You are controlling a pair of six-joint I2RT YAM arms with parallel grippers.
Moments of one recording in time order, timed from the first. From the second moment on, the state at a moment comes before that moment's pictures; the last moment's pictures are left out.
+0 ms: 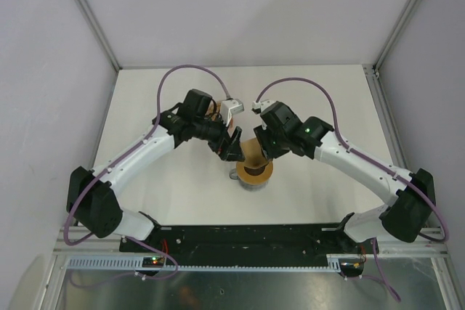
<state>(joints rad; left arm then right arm) -0.58 1.42 1.20 -0.61 0.67 0.04 0.82 1.41 1.29 -0.82 0.12 0.28</state>
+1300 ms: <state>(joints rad) -0.58 1.42 1.29 -0.62 0.64 0.08 0.77 1.28 1.26 -0.71 0.02 0.27</state>
